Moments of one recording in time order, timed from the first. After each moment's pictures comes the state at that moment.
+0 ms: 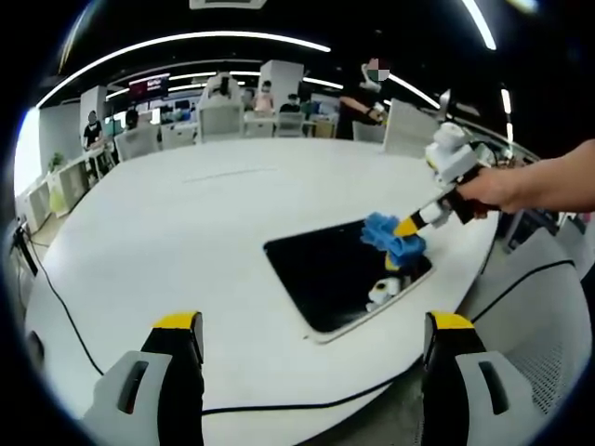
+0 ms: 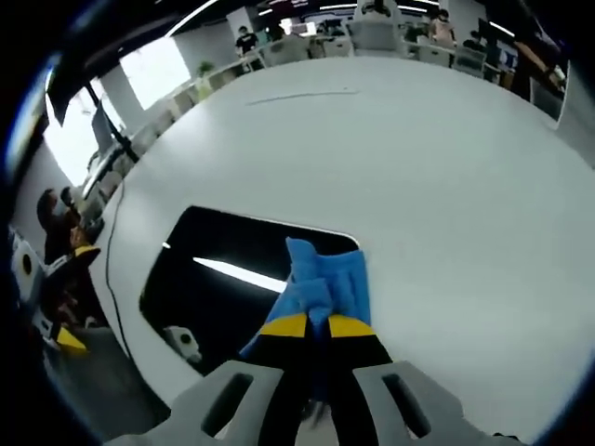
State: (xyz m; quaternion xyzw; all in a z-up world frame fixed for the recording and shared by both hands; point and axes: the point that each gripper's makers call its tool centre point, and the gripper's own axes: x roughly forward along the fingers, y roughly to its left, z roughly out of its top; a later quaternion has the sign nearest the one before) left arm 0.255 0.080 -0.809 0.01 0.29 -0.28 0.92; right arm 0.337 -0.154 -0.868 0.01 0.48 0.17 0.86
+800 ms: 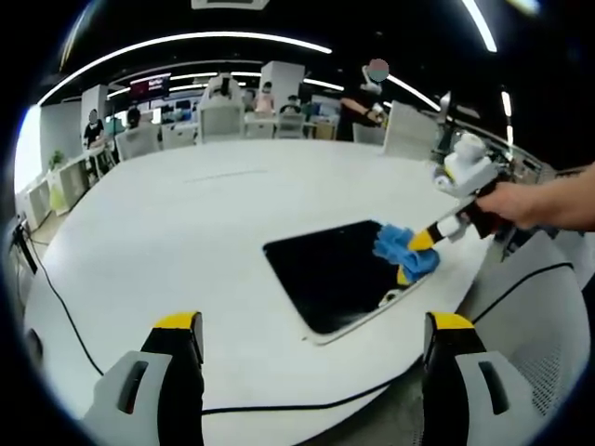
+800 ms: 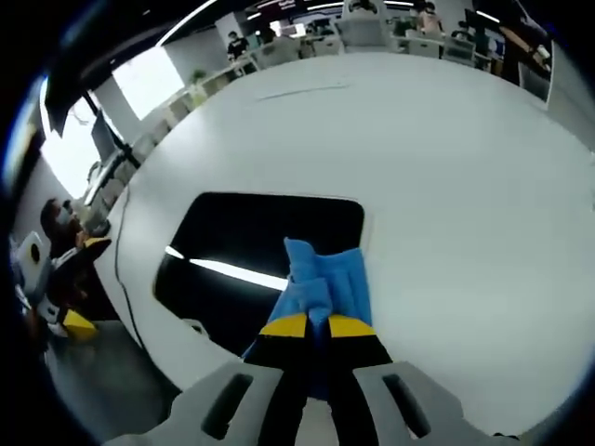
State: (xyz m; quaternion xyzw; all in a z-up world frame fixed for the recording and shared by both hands) left arm 0.255 0.080 -0.807 0.01 0.29 -0.27 0.92; right arm 0.296 -0.153 -0.869 0.03 0.49 0.17 0.86
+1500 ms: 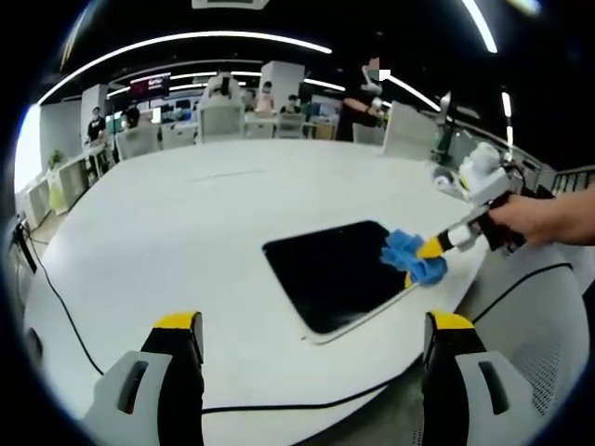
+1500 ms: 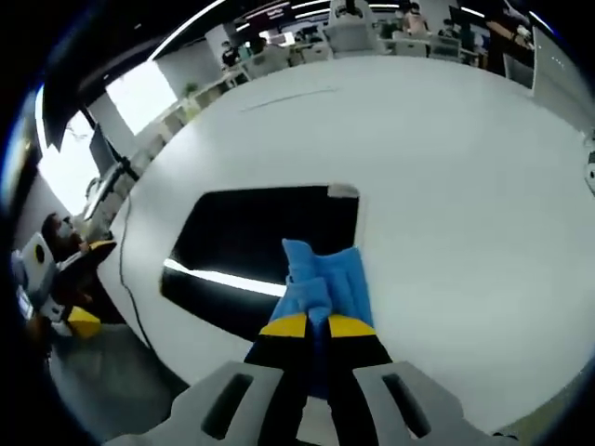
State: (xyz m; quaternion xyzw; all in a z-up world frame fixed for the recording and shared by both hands) left arm 0.255 0.081 -0.807 0.01 0.29 -0.28 0.92; right arm 0.278 -0.153 -0.868 0.06 0.48 0.15 0.87
